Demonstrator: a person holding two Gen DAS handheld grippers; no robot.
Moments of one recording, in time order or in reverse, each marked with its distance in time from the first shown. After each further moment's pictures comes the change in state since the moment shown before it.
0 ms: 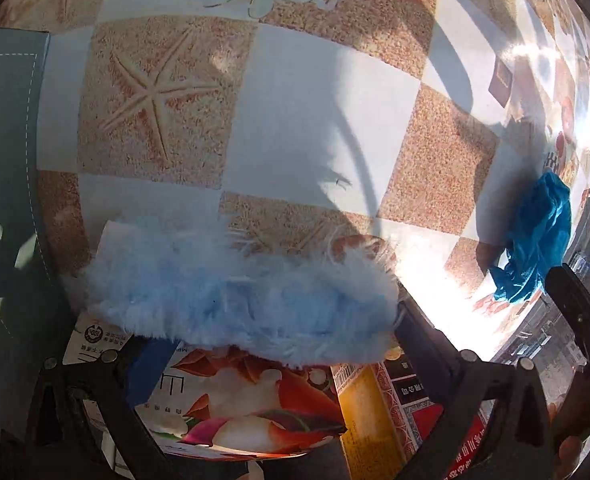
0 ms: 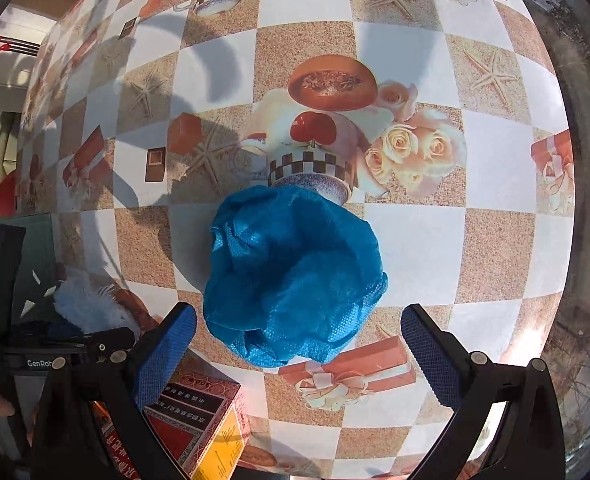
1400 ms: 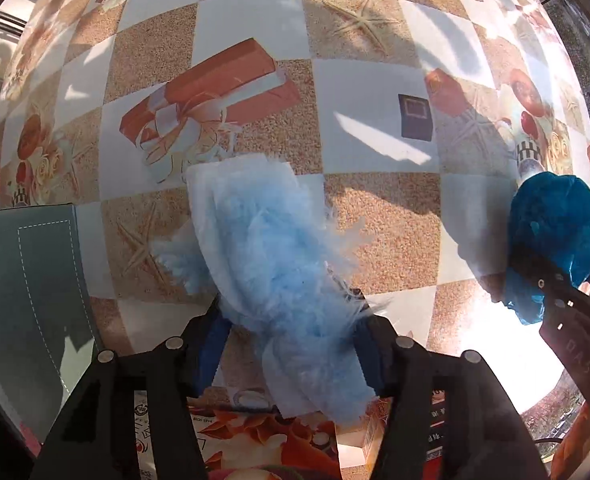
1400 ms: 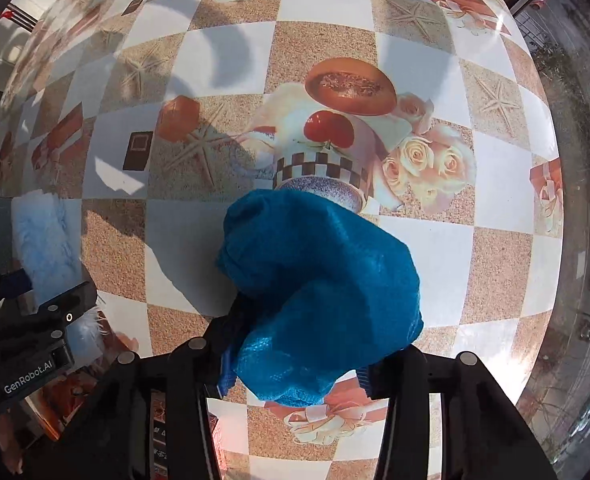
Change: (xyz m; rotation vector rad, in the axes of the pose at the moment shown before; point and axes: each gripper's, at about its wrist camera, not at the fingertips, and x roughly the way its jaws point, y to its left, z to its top) left arm -0.028 -0.073 -0.005 0.288 -0.345 0.272; right arm 0.026 0.007 -0.015 -0.073 -0.097 -0.147
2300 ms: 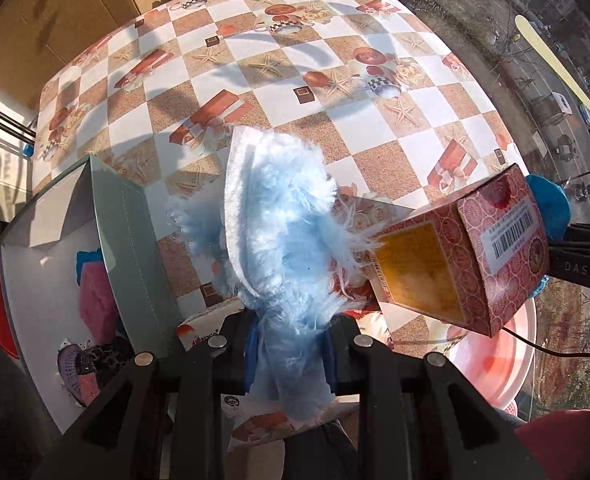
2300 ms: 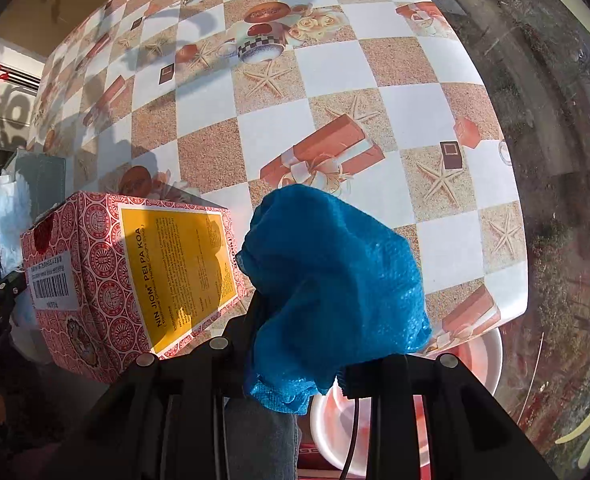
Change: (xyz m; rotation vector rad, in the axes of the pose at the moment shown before) left arm -0.098 0.024 -0.151 0.341 -0.258 -0.051; right arm -0.069 -0.022 -0.181 0.291 -0.009 0.091
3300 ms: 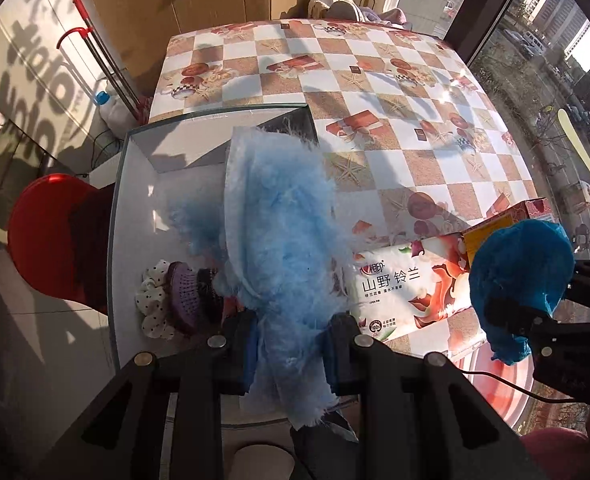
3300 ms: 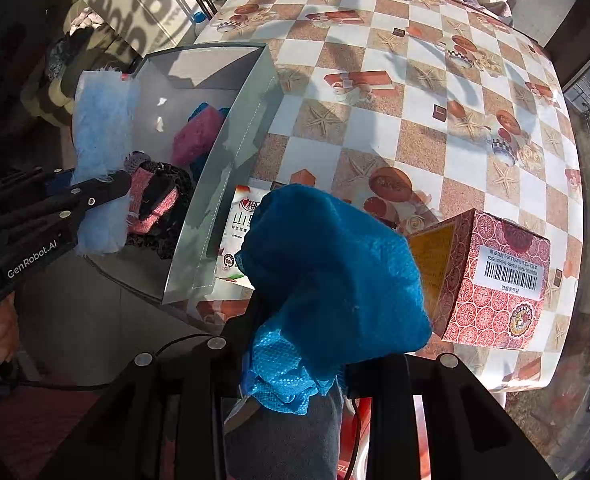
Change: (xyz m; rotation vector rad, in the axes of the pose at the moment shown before) left arm -0.064 0.136 -0.101 -0.289 -0.150 0.044; right arm -0.049 0.230 -0.058 -0.499 -0.096 0.055
